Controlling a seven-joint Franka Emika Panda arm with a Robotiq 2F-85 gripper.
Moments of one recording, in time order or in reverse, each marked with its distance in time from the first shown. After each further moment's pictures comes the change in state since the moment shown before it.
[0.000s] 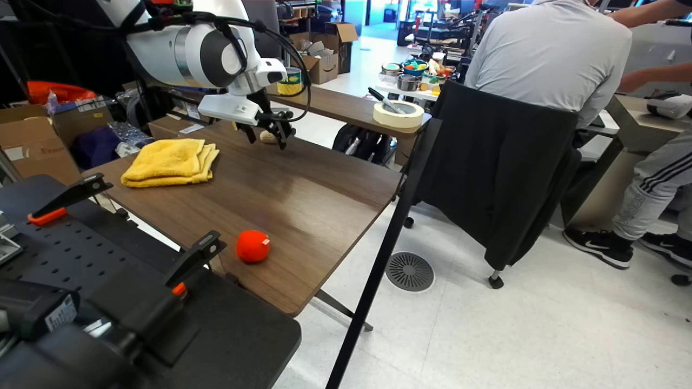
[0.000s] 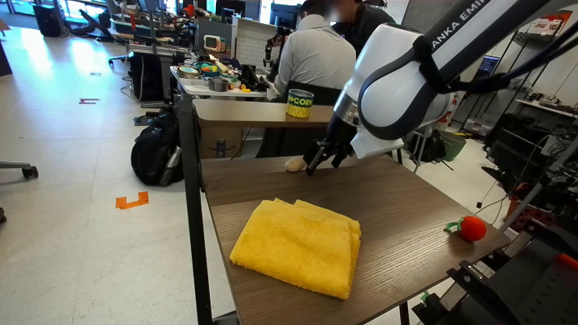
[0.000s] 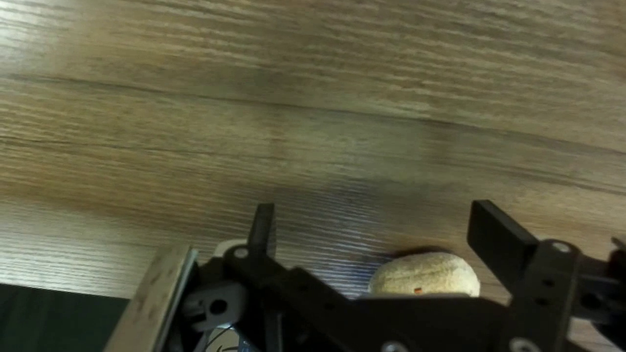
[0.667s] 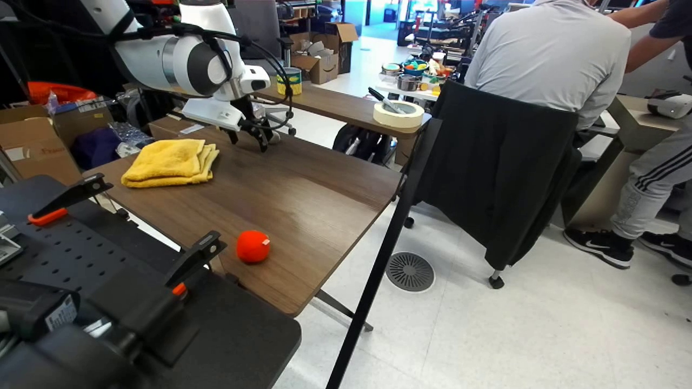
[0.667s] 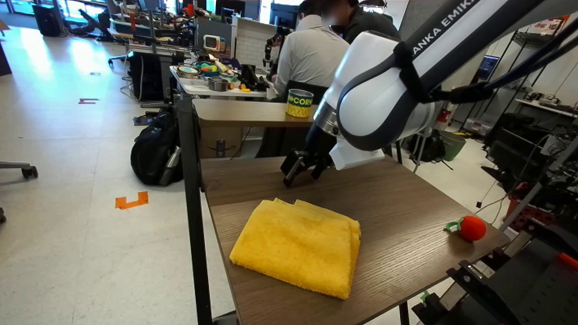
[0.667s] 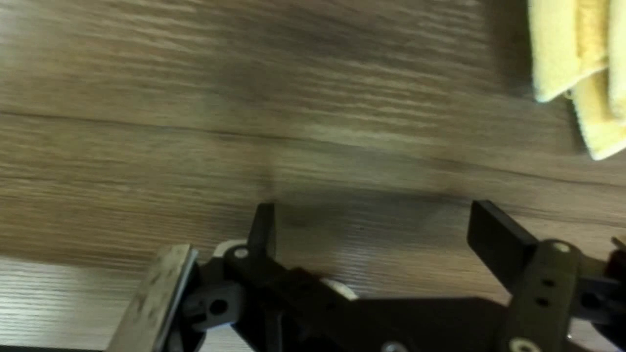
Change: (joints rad) arm 0.009 0.064 0.079 0.060 0.024 -0.003 -0.002
